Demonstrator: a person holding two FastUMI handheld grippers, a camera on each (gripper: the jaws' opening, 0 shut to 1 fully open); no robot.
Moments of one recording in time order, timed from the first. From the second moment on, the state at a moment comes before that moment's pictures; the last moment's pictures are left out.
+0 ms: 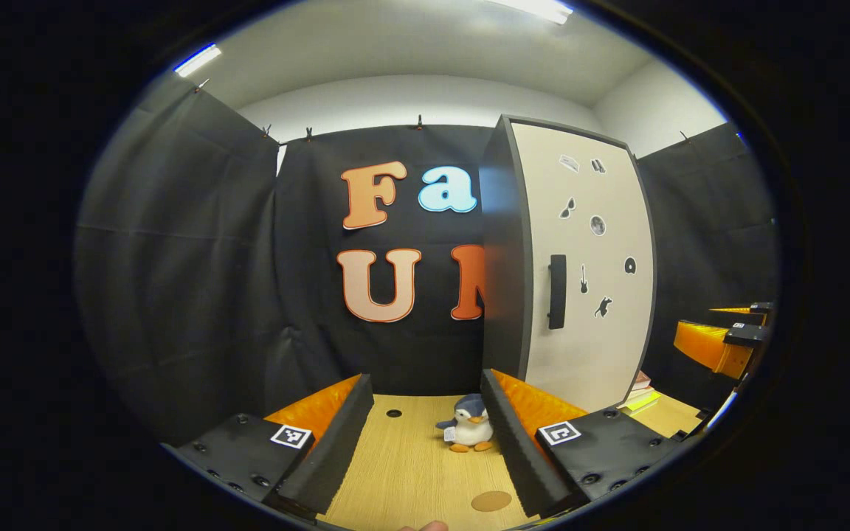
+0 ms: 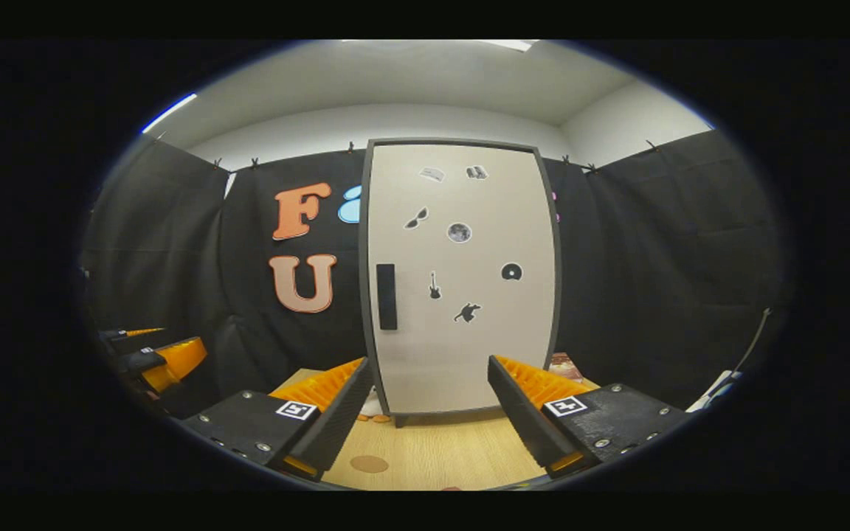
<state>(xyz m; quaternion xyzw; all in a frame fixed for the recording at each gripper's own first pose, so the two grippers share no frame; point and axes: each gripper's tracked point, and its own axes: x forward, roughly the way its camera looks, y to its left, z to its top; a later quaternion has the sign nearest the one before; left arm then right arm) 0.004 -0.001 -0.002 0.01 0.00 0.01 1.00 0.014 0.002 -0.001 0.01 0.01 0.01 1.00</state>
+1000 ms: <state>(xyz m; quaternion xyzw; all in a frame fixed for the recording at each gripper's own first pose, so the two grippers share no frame) 0.026 0.012 -0.008 0.00 0.00 -0.01 1.00 0.146 0.054 0.033 0.00 -0.01 0.03 1.00</state>
